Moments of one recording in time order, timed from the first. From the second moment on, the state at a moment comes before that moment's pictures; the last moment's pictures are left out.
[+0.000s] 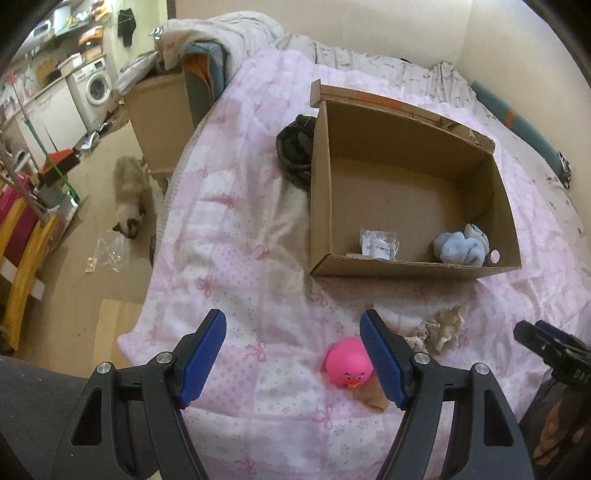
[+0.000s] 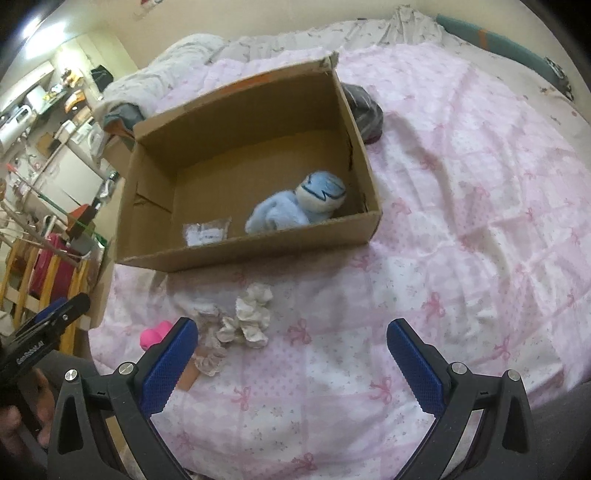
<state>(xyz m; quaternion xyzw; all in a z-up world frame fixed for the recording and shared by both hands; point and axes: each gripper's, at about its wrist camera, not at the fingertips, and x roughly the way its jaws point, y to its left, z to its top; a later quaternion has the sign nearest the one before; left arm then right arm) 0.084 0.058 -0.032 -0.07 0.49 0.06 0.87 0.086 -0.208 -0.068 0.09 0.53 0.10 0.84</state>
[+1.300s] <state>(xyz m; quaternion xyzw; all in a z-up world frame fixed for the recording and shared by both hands) 0.114 0.046 -0.076 -0.10 0.58 0.02 0.81 0.122 -0.217 -0.123 0.24 0.60 0.14 0.75</state>
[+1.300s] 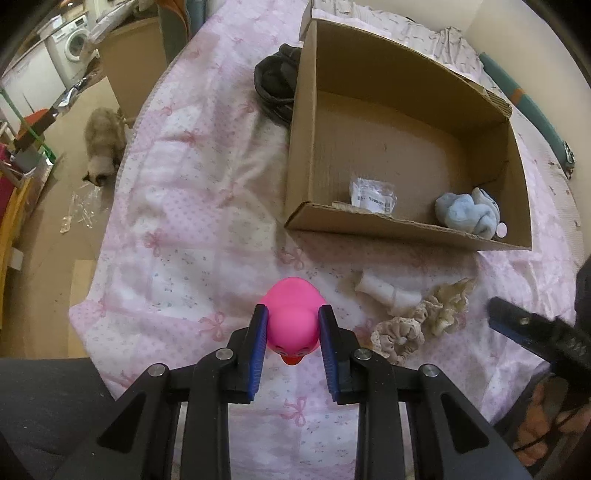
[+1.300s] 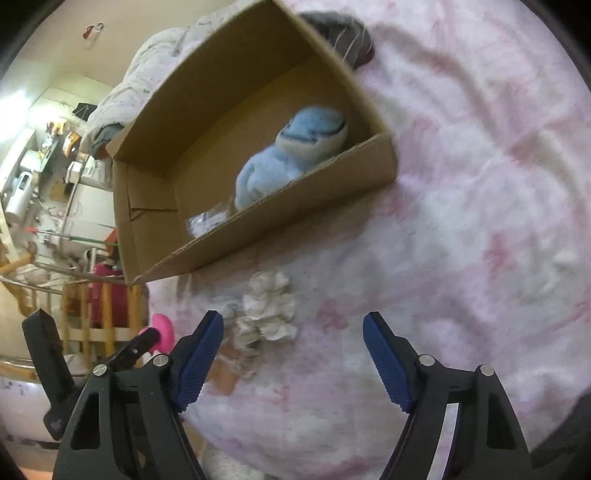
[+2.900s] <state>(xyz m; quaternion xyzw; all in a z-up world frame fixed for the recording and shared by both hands) 0.144 0.020 0.013 -0.04 0.47 -0.02 0.88 0.130 -0.194 -0.045 0.16 0.48 0.22 0.83</state>
